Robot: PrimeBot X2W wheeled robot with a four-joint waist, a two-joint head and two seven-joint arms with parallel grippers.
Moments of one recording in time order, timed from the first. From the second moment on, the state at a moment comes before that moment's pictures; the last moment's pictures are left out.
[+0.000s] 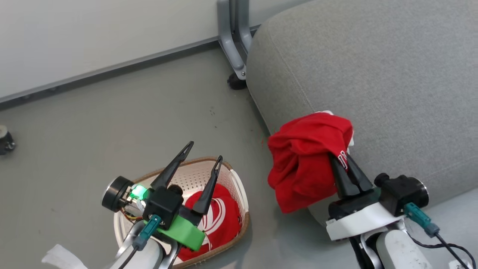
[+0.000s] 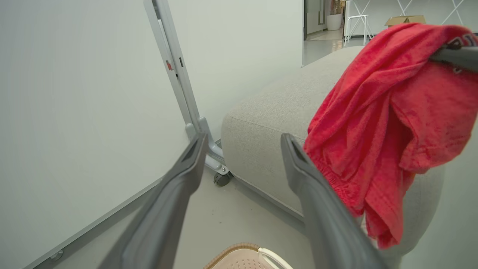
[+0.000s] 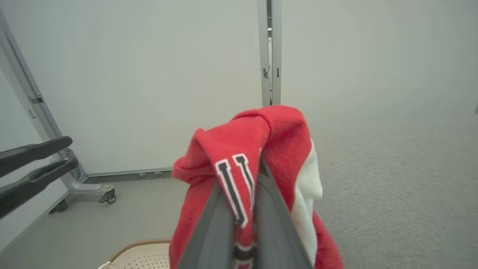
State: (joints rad) left arm -0.31 0.31 -0.66 0.15 -0.27 0.07 -0.26; right arm -0.10 -0.06 0.22 0.05 0.16 0.13 -0.26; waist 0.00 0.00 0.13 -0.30
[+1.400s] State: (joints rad) left arm -0.53 0.29 -0.58 0.10 -0.16 -0.07 -0.26; right arm -0.84 -0.21 -0.51 0.43 0.16 0.13 -0.26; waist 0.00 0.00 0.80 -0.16
